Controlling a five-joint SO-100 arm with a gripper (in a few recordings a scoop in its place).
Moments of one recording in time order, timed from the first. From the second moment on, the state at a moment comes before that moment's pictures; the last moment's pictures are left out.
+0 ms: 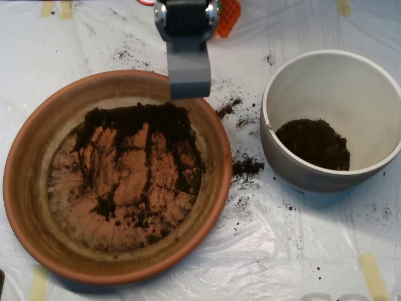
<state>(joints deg) 6.6 104.5 75.3 92.7 -9.8</state>
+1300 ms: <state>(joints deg) -24.3 82.7 51.9 97.9 -14.9</state>
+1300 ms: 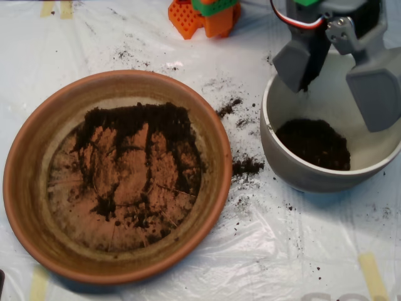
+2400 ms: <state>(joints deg) 9.1 91.0 75.6 86.2 -18.7</state>
